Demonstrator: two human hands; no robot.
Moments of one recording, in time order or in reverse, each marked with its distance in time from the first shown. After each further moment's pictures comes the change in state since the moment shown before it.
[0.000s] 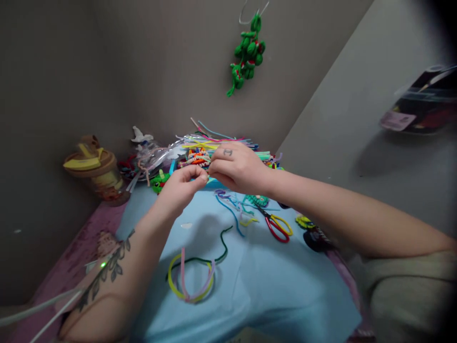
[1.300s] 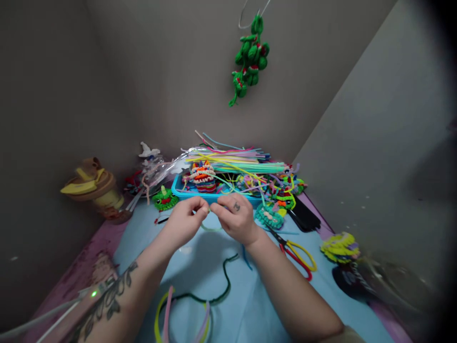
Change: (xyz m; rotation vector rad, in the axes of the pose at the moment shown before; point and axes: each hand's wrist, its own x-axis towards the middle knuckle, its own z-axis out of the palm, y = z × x) left_hand 0.011 -0.026 0.019 0.305 -0.012 -0.111; right_hand -0.067 -0.026 0.098 0.105 0.340 0.430
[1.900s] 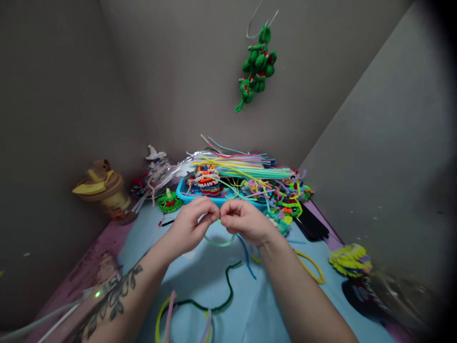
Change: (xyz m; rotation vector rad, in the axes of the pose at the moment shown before) left_hand -0.002 0.003 -0.006 0.184 -0.026 0.469; right_hand 0.020 0.001 -0.017 1.460 -0.410 0.983
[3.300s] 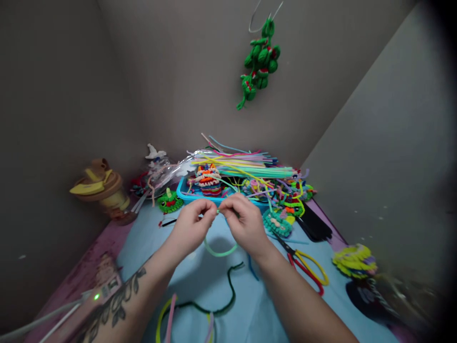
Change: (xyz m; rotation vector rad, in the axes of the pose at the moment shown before) left_hand -0.001 -0.001 0.015 -0.202 0.088 -0.429; right_hand 0.001 0.008 0.018 -0.836 0.439 -0.779
